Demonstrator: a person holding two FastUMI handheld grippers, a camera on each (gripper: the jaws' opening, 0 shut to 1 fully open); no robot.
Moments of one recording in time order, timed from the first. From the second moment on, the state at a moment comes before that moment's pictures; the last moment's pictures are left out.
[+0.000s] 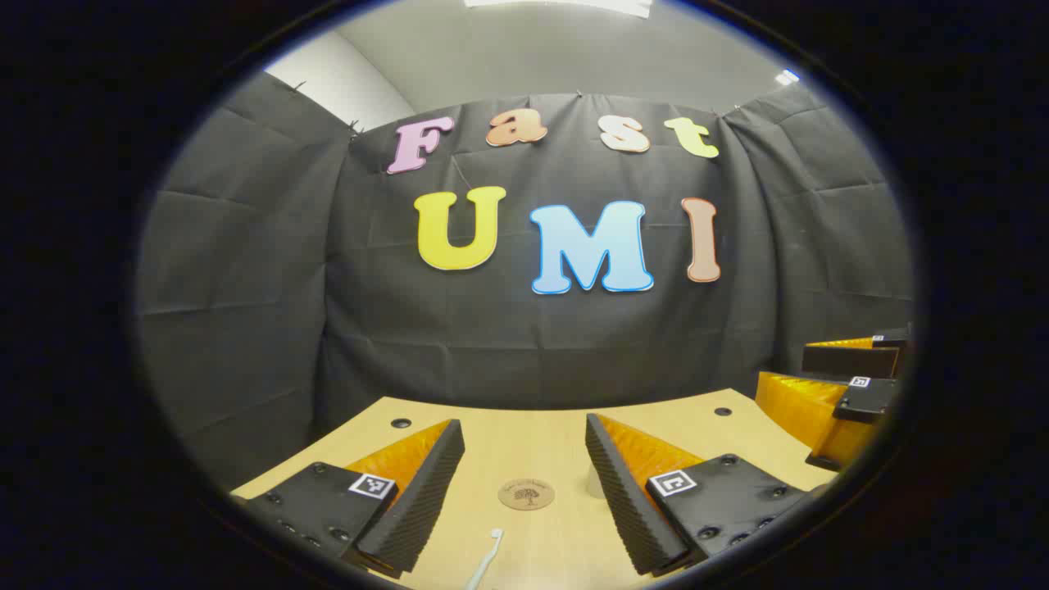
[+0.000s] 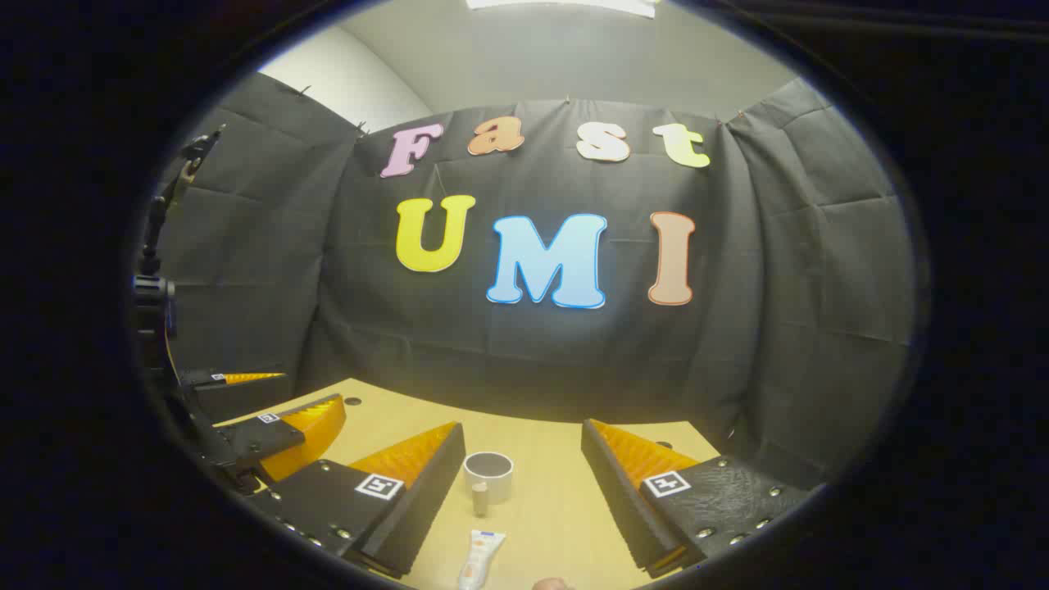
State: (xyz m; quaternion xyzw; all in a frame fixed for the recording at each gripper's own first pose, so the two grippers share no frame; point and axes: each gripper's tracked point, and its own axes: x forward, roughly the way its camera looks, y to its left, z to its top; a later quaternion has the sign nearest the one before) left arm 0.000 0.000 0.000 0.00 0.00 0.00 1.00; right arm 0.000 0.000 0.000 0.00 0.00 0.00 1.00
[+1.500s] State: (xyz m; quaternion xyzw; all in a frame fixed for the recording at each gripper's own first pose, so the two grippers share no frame) left arm 0.003 0.014 -0.060 -0.02 0.09 0.00 1.00; right arm 0.013 0.030 -0.058 0.00 0.11 0.05 0.99
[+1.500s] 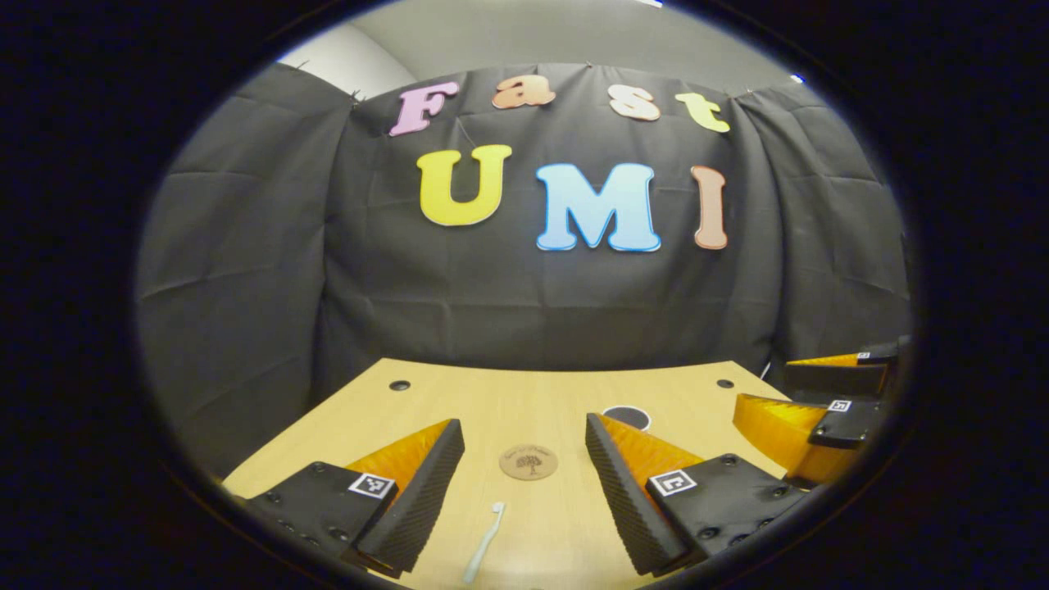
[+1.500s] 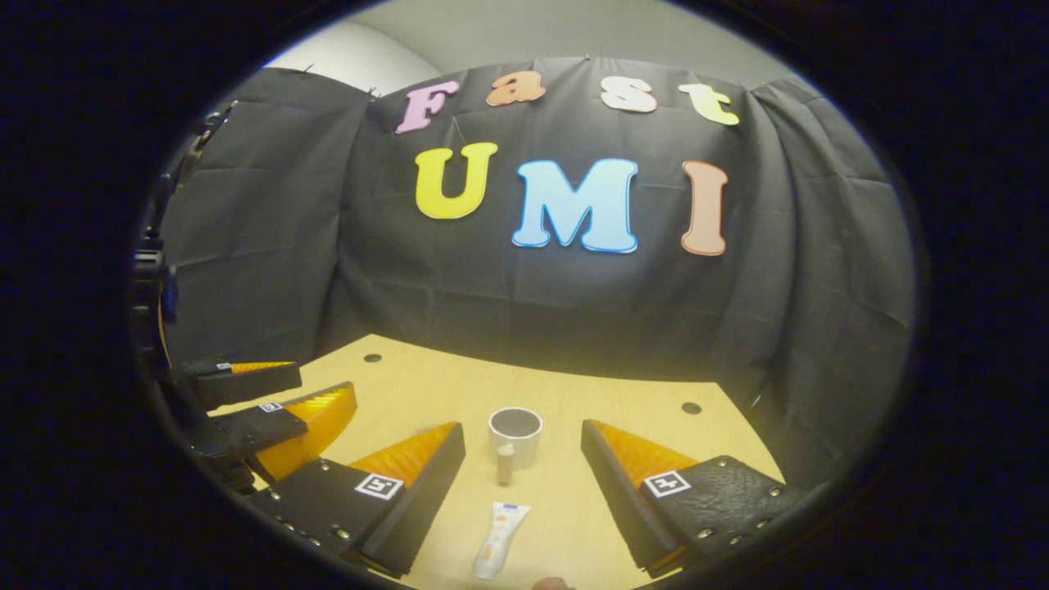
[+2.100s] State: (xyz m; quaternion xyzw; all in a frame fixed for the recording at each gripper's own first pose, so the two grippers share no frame) left arm 0.023 0.026 -0.166 -0.02 0.29 -0.01 0.96; right arm 0.033 0.059 -0.147 0.04 0.27 0.07 0.96
